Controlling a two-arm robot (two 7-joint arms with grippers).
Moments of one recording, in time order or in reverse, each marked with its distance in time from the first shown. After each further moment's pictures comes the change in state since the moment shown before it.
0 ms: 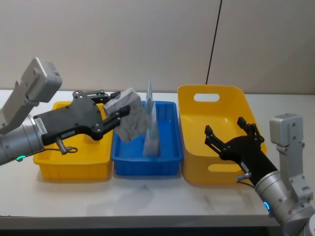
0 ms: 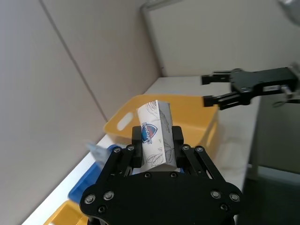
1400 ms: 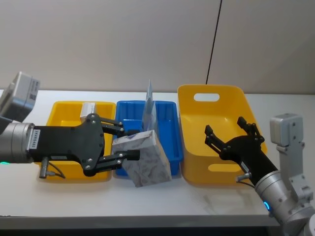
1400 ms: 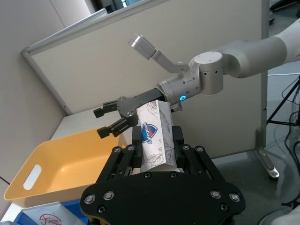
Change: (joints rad) left arm -0.136 0.061 0.102 0.100 -0.210 -0.132 -0.514; right arm 0.000 0.000 0.000 0.000 0.000 0.000 0.000
